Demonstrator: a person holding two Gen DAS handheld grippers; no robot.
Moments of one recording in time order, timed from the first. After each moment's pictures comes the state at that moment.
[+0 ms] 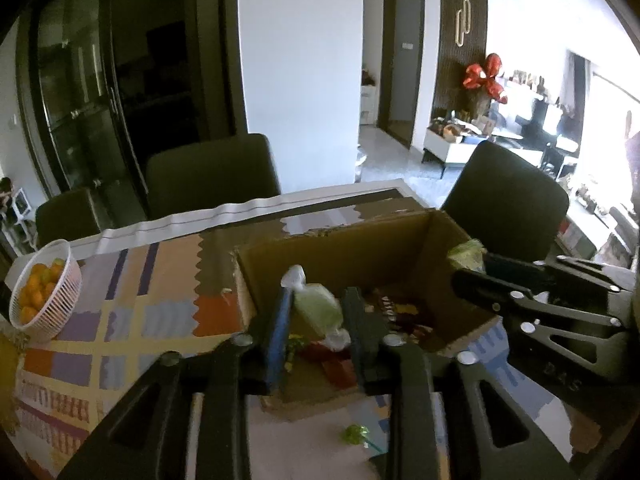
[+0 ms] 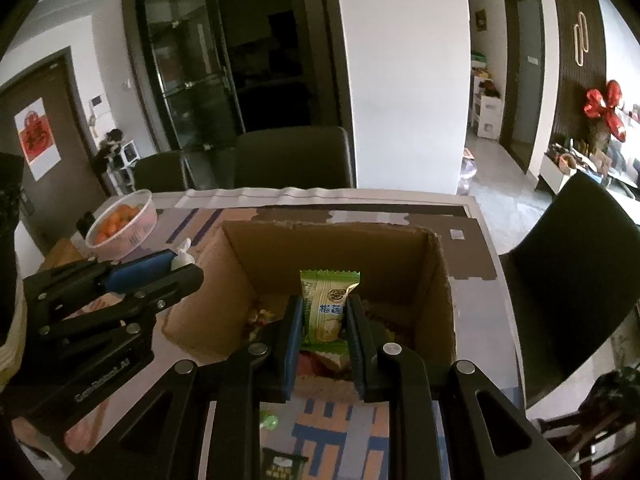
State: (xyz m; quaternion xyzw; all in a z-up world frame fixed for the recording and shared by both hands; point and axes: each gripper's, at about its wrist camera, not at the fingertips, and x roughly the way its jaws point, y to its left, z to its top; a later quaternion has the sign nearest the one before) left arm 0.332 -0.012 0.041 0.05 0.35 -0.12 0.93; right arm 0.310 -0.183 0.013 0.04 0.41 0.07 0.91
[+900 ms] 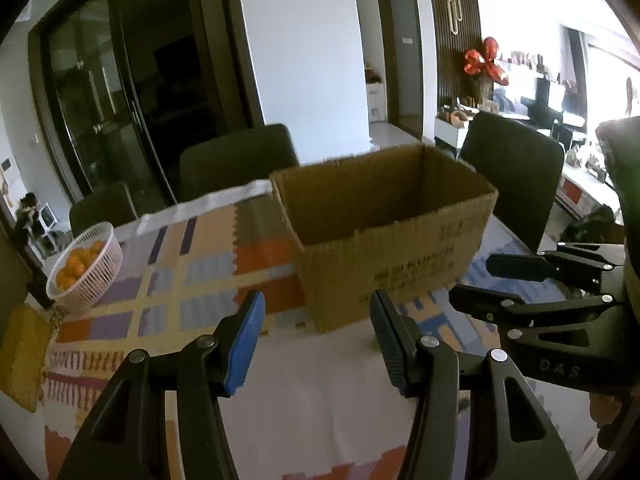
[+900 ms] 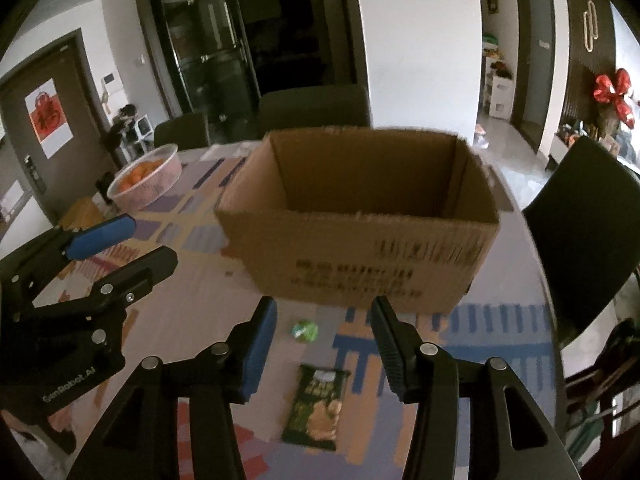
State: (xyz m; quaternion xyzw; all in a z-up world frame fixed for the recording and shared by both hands) left arm 0.215 0.021 0.008 0.10 0.34 -0.10 0.93; right arm 0.222 -0.146 -0.024 0.04 0.45 0.10 0.89
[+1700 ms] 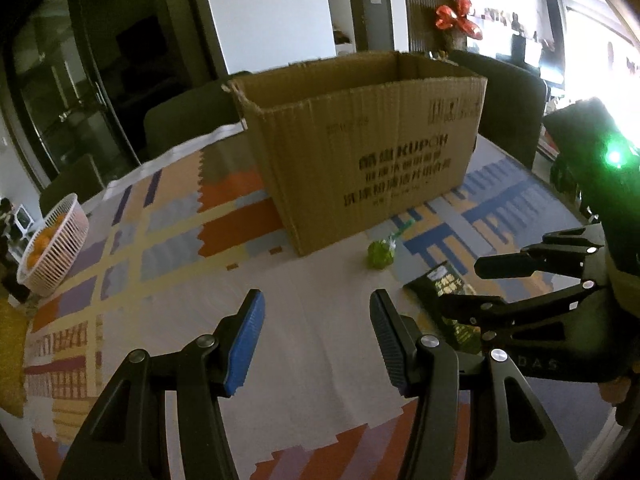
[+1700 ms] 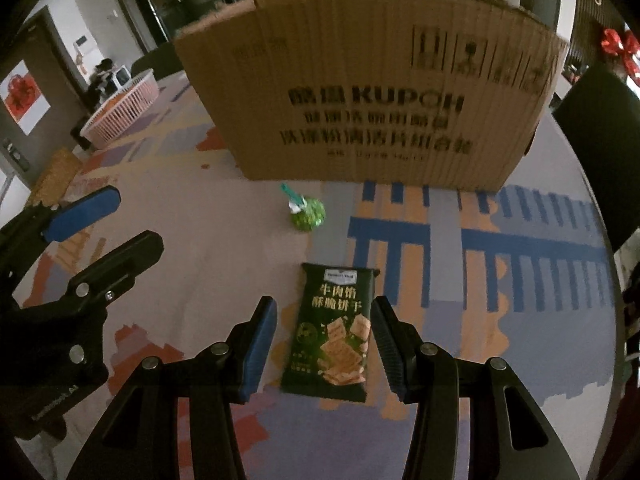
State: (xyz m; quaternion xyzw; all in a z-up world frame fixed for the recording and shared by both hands) left arm 0.210 0.027 -0.078 0.14 0.40 -0.15 0.90; right arm 0.208 -0.122 -0.129 0.05 0.57 0.08 0.82
